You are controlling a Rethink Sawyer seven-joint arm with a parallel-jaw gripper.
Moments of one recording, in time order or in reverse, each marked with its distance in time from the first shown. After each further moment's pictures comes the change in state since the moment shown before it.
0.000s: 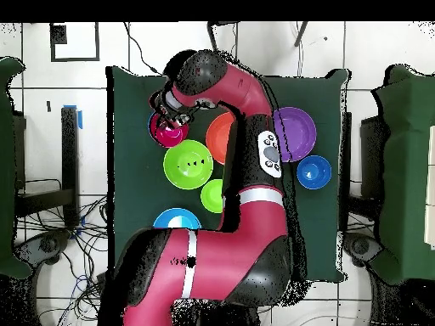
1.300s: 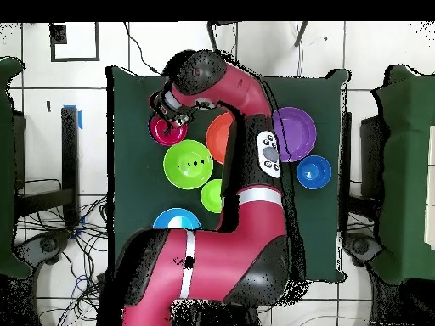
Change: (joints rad) arm 0.006 0.001 -0.010 0.000 0.007 0.000 0.000
